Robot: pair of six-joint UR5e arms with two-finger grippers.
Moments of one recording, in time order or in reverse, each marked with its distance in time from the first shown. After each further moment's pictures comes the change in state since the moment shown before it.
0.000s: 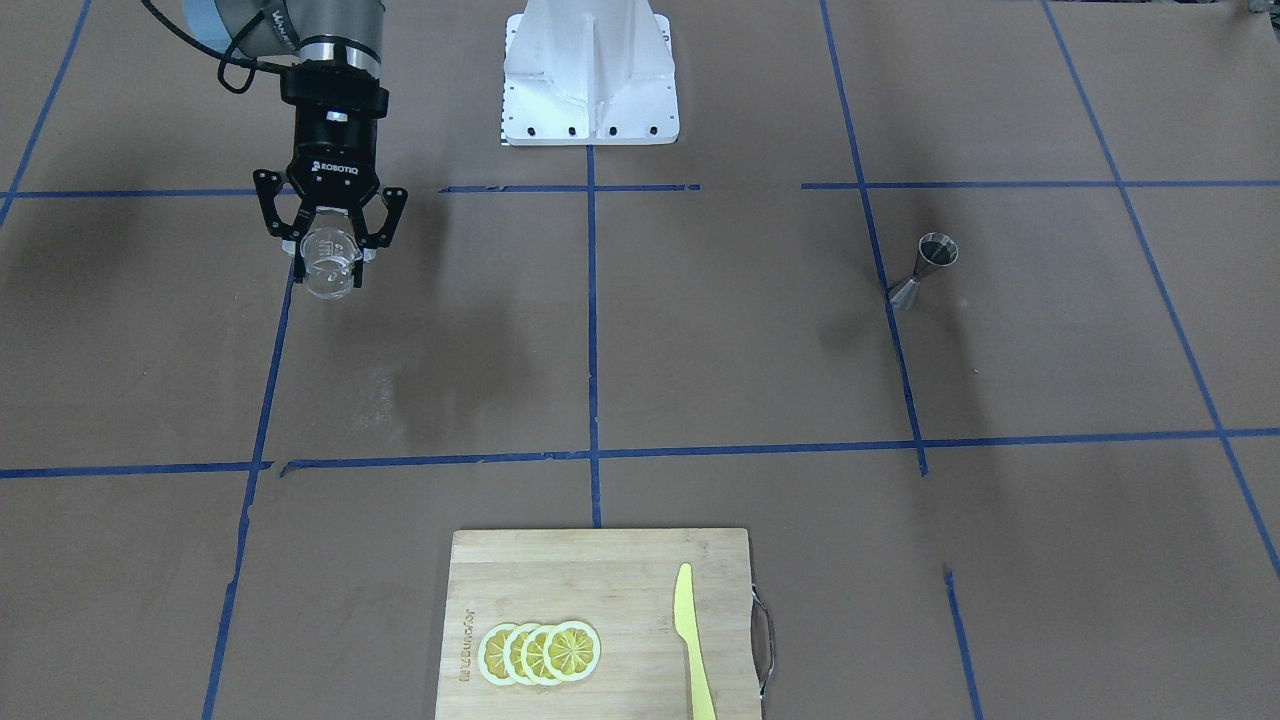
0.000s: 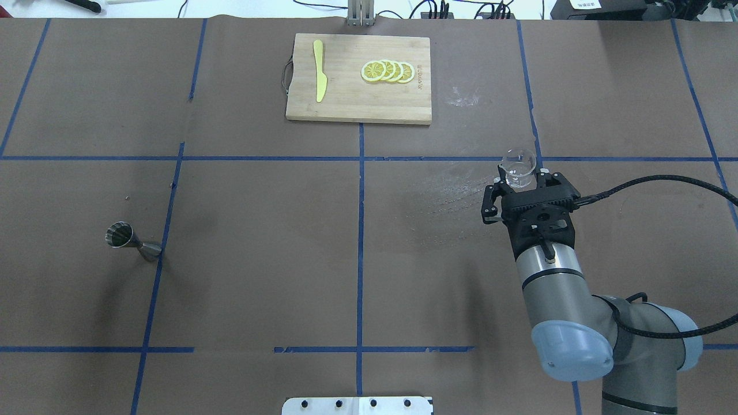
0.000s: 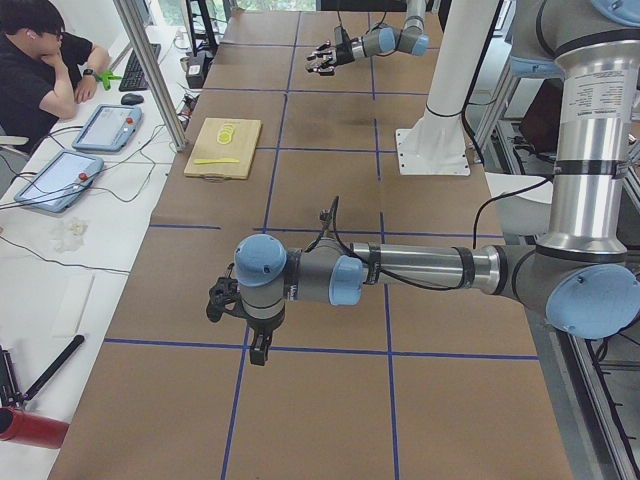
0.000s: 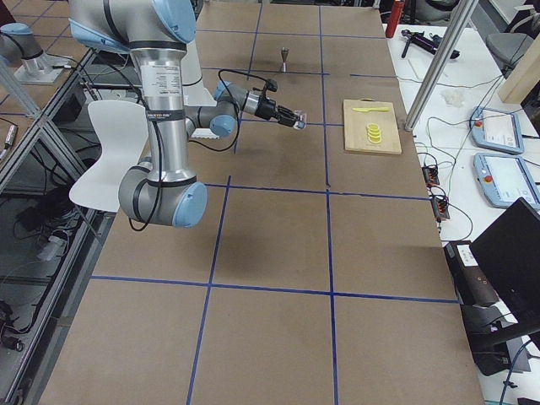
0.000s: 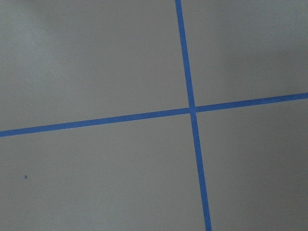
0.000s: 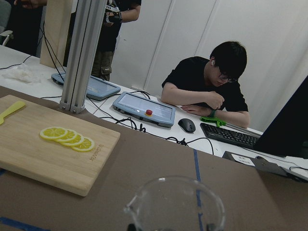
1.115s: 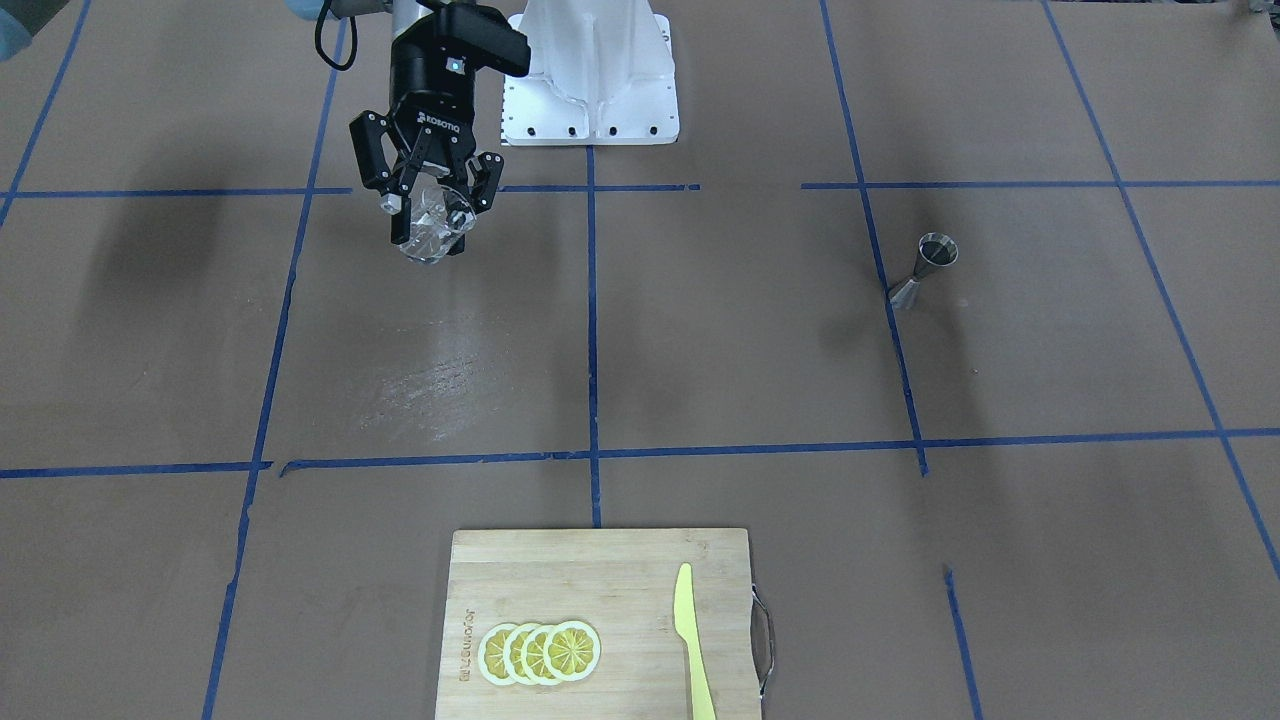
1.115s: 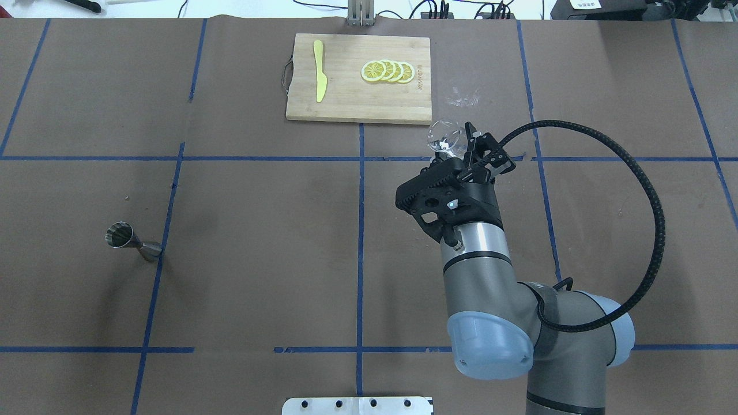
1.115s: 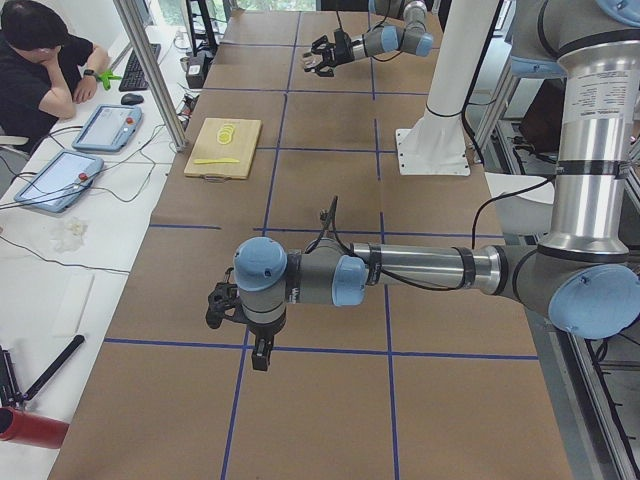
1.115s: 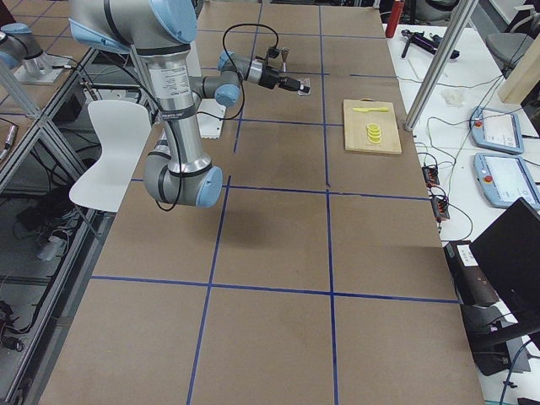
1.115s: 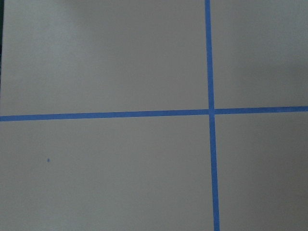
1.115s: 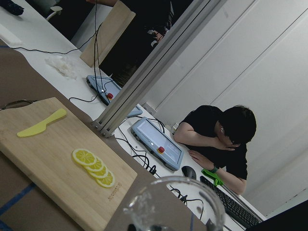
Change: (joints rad) left arm -0.017 -0.009 -0.006 0.050 0.000 -0.001; right arm -0.002 0.305 0.011 -0.246 -0.056 -0.511
